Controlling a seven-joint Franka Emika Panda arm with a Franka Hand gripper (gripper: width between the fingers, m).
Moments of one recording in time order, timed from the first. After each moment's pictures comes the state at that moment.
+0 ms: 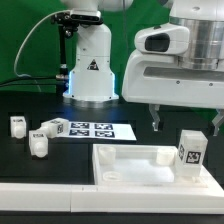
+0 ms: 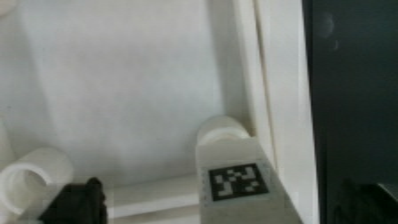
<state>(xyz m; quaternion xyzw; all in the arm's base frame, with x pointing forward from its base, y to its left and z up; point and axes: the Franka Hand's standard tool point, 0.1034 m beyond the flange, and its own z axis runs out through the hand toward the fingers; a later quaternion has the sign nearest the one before) 0.625 0.108 0.097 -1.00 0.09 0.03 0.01</state>
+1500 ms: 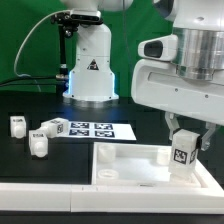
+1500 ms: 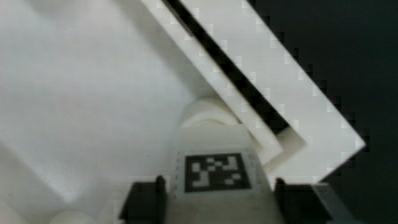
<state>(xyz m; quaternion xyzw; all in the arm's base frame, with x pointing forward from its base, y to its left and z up) 0.634 0.113 0.083 -0.91 0.42 0.00 0.00</state>
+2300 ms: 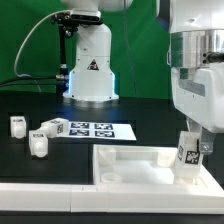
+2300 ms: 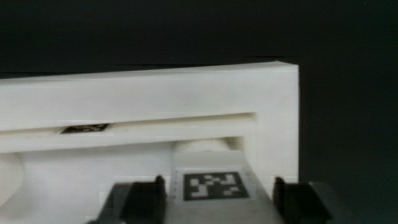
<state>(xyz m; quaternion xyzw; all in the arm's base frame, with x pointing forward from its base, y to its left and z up) 0.640 0.125 0.081 -0.69 0.72 -0.01 0.07</state>
